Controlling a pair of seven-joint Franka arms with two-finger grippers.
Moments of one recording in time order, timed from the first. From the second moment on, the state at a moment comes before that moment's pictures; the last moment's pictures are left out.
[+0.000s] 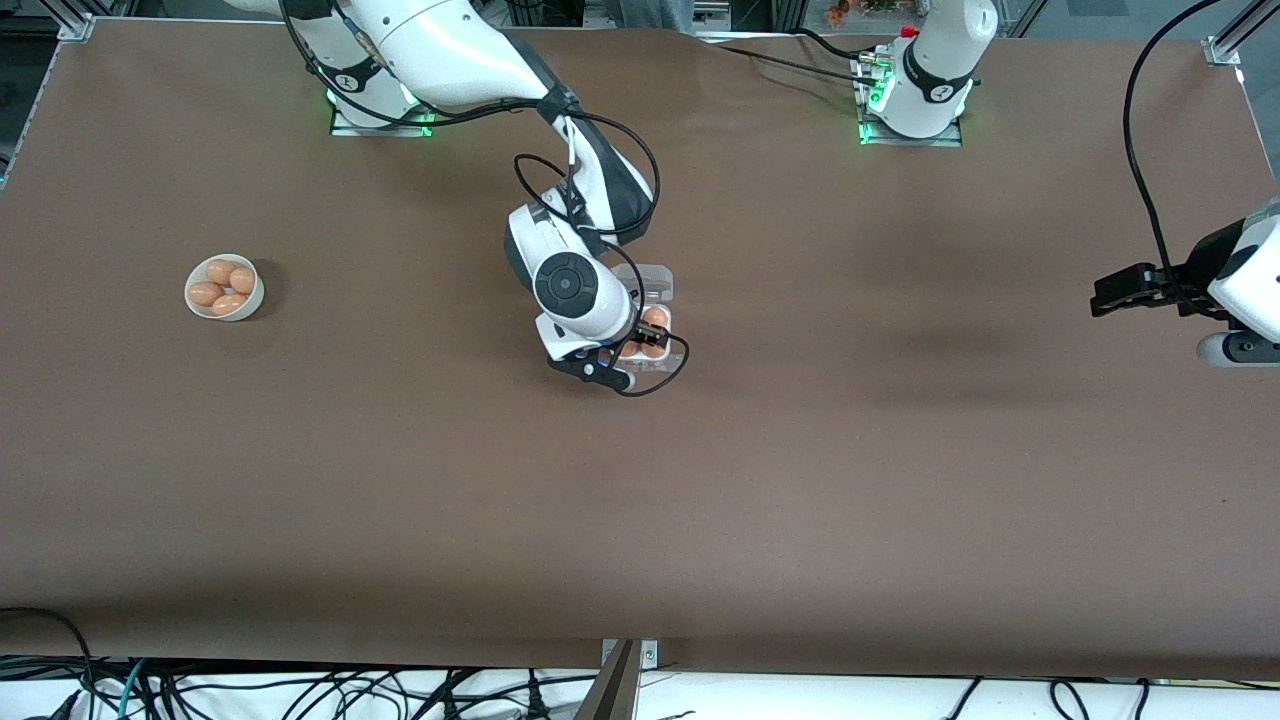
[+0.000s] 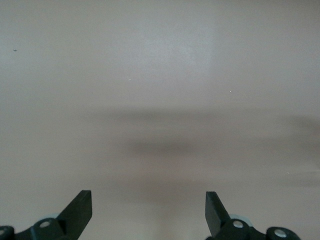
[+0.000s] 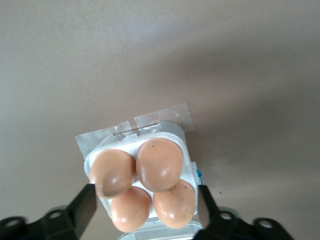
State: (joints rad) left arm 0.06 0.23 -0.04 -1.39 0.03 1.49 -0.02; right arm 0.82 0.80 -0.15 -1.38 0.41 2.09 0.81
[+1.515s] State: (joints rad) left arm -0.31 0.34 -0.06 -1.39 -0.28 1.44 -0.52; right arm 0.58 0.66 -0.55 -1.50 0.32 1.91 0.06
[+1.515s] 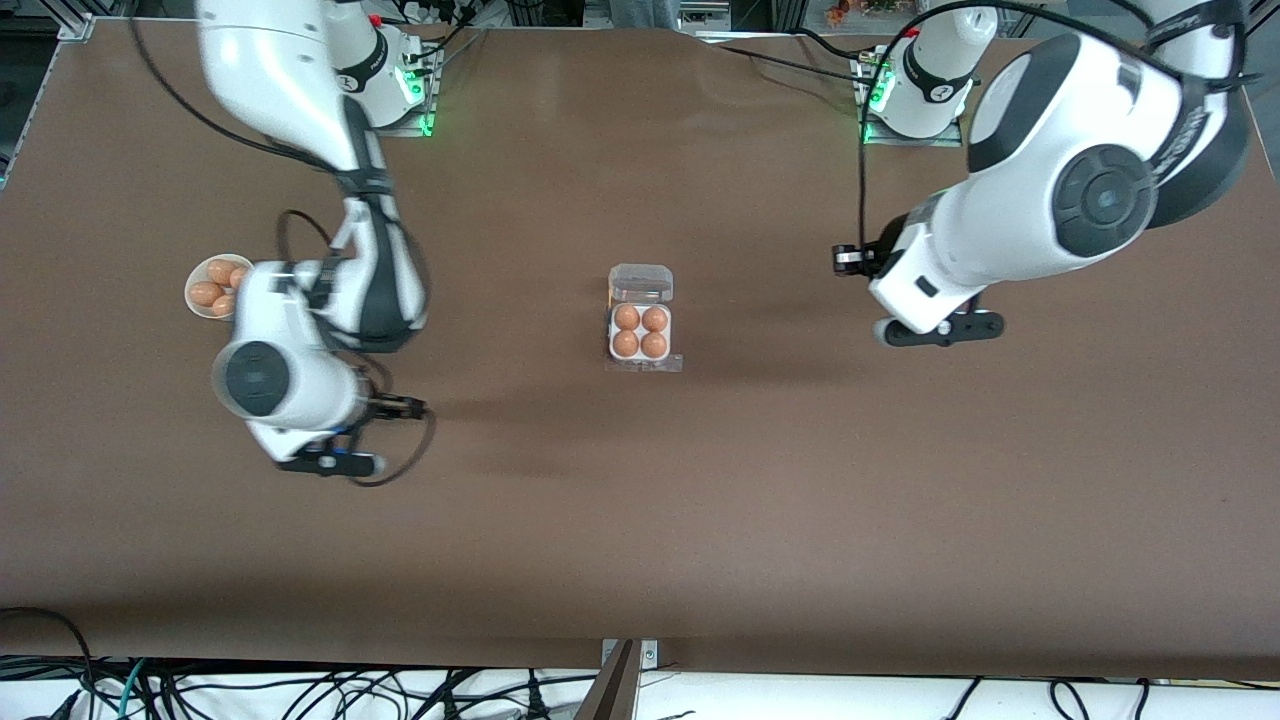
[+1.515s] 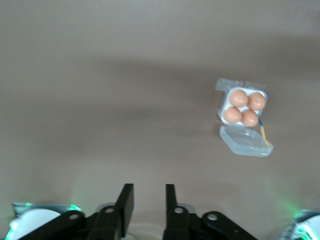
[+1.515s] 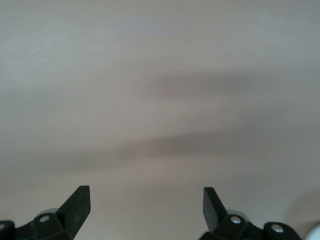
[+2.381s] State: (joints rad) left arm -0.54 0.57 -0.06 -1.39 -0.51 1.45 -0.72; right arm 0.15 0.07 -0.07 -1.64 -0.01 1.71 0.18
